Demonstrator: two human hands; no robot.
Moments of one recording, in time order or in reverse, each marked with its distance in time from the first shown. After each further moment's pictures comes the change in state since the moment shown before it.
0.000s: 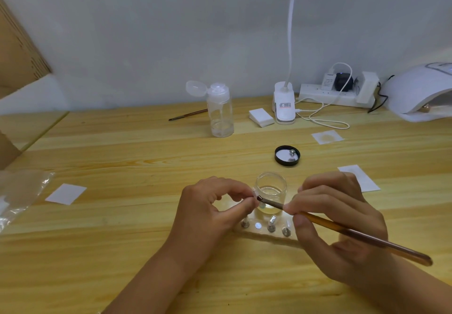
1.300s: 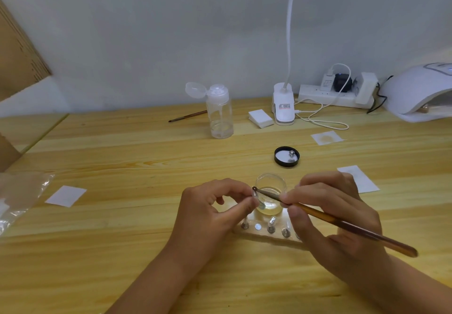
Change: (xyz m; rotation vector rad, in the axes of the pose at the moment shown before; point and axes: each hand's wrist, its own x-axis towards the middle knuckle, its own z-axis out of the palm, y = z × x) left_hand 0.000 -0.006 0.004 -0.093 0.014 0.031; right_hand 0.022 -0.023 0.027 0.051 -0.082 -0.097
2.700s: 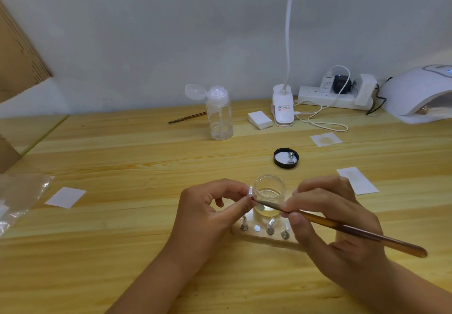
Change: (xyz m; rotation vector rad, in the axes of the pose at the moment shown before) left_hand 0.001 0.003 0.000 -0.090 0.009 -0.092; right_hand -0.032 0.023 -0.018 0.034 0.128 0.152
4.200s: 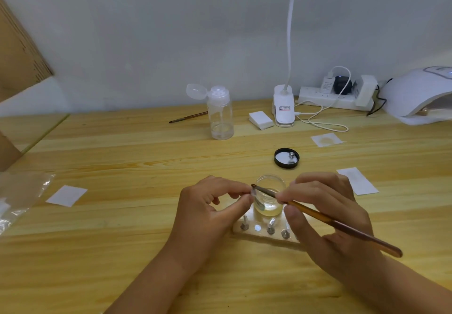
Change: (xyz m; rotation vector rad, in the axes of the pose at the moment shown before) left_hand 0.000 -0.004 -0.002 0.107 0.026 0.047; right_hand 0.001 0.009 0.005 -0.105 -0.002 -0.040
